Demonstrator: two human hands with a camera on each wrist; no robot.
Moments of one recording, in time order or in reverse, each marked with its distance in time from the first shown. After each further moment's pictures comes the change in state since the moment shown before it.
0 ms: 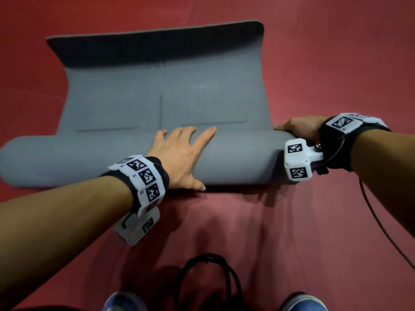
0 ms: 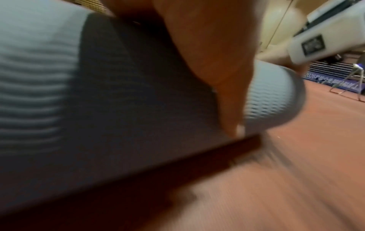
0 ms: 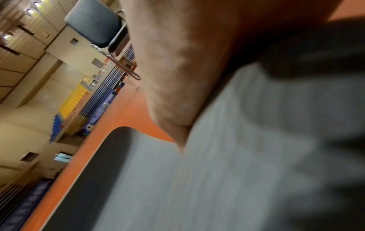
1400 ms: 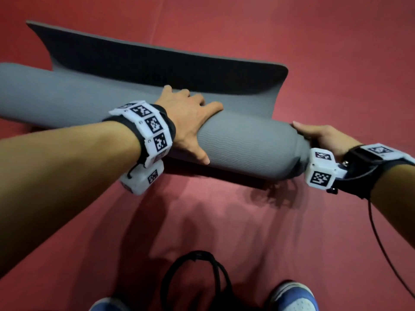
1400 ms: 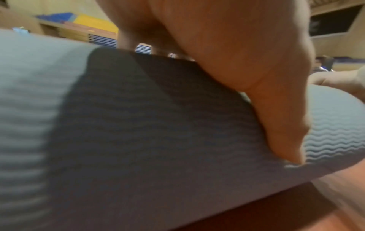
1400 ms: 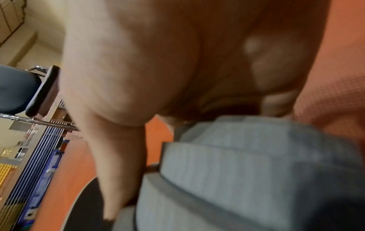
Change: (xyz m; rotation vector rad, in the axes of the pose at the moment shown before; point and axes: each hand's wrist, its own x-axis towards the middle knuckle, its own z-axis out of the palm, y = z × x) left_hand 0.063 0.010 -0.053 0.168 -0.029 0.215; right_hand -0.030 0.071 -0.012 0.778 -0.221 -0.030
